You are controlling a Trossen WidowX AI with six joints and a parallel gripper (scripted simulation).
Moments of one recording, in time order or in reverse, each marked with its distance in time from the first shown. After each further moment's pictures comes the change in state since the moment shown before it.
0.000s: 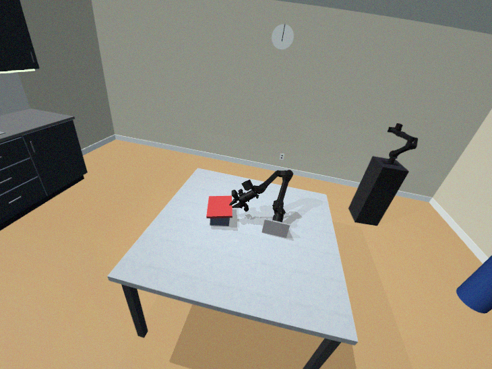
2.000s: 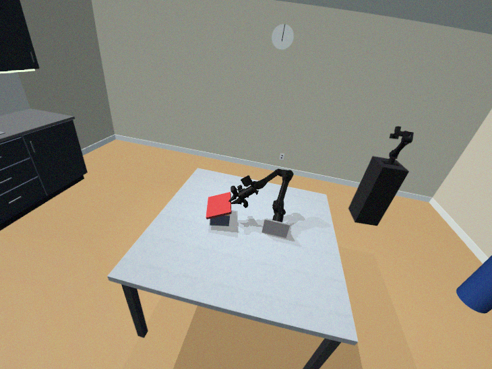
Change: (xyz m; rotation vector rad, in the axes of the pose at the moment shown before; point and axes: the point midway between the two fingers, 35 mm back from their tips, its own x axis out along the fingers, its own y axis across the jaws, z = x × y) arm -0.016 0.033 -0.001 -0.004 0.005 -0.005
